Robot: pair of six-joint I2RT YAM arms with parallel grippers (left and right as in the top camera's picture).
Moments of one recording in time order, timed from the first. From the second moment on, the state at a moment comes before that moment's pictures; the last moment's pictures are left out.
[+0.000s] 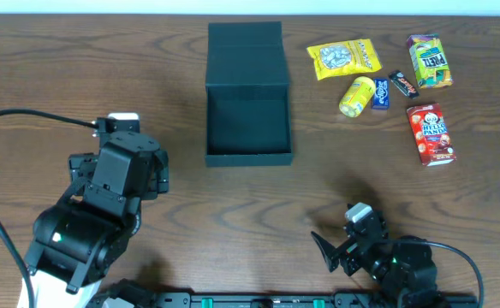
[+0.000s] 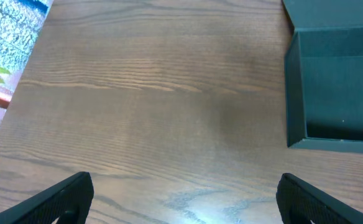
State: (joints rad) left arm -0.42 0.96 1.22 -1.16 -0.50 -0.28; right arm 0.32 0.01 0.17 -0.68 -0.32 -0.07
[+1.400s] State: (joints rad) left arm -0.42 0.97 1.22 -1.17 -0.50 -0.28; right arm 0.26 0.11 0.19 -0.01 -0.41 0.56
